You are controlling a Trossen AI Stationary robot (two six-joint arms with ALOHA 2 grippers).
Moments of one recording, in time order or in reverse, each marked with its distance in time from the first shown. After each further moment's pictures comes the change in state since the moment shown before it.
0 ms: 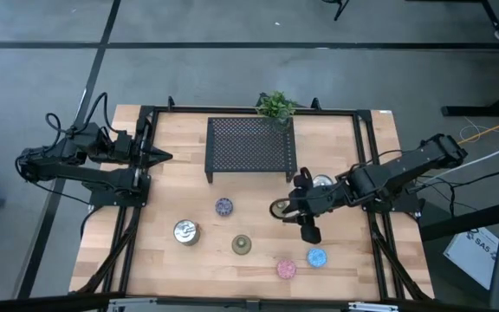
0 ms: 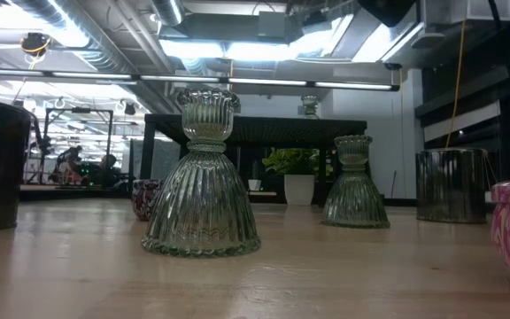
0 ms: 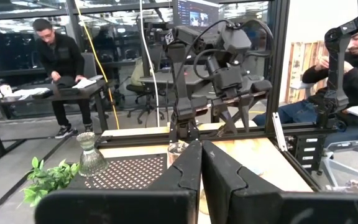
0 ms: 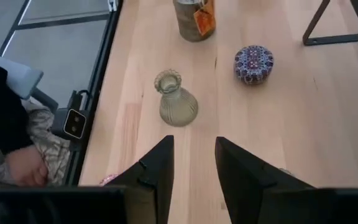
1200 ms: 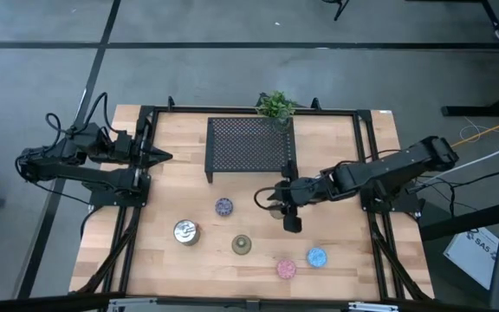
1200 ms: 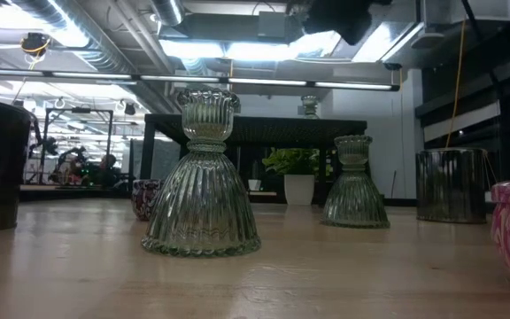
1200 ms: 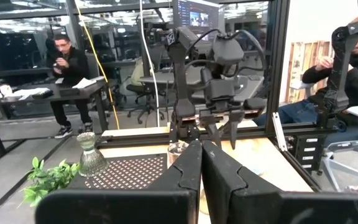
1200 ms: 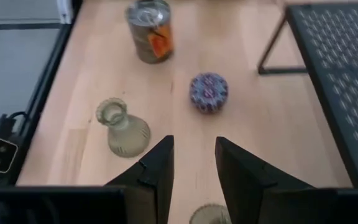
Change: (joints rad) left arm 0.000 0.000 0.000 0.000 0.000 0.000; right arm -0.102 0.099 0.000 0.139 0.058 -0.163
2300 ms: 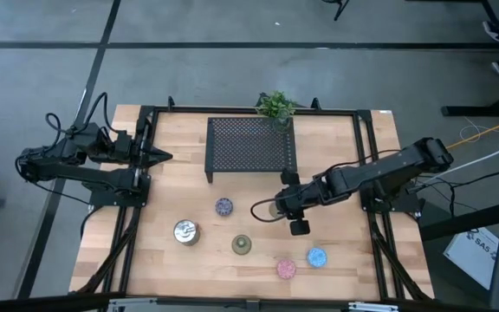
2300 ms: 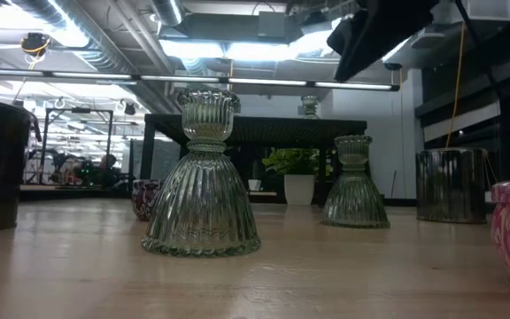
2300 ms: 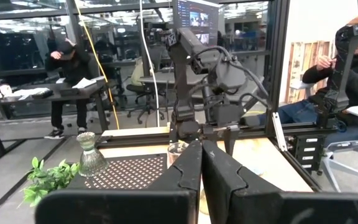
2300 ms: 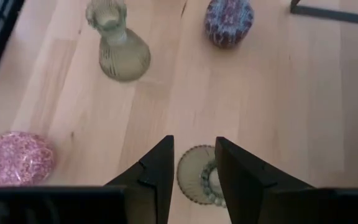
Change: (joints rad) left arm 0.000 0.000 0.000 0.000 0.000 0.000; right arm 0.001 0.053 -0.027 -0.176 -0.059 -0.118
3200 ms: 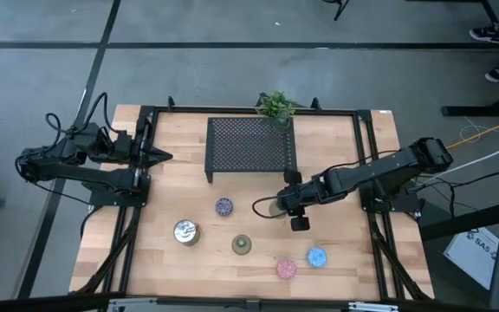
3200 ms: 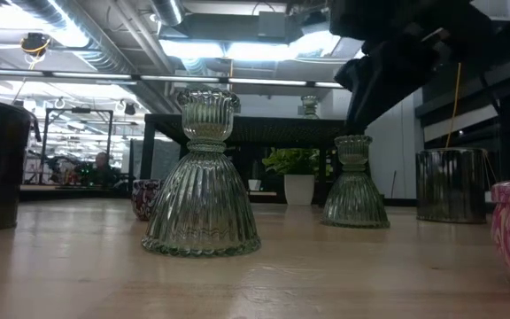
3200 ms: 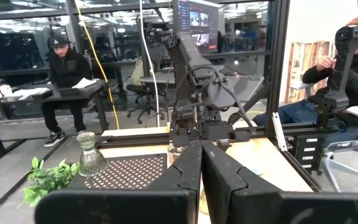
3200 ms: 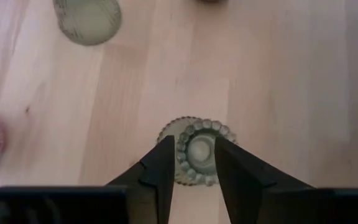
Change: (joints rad) left arm 0.000 0.000 0.000 0.000 0.000 0.000; right arm -0.042 0.000 -0.142 0.087 0.001 -0.008
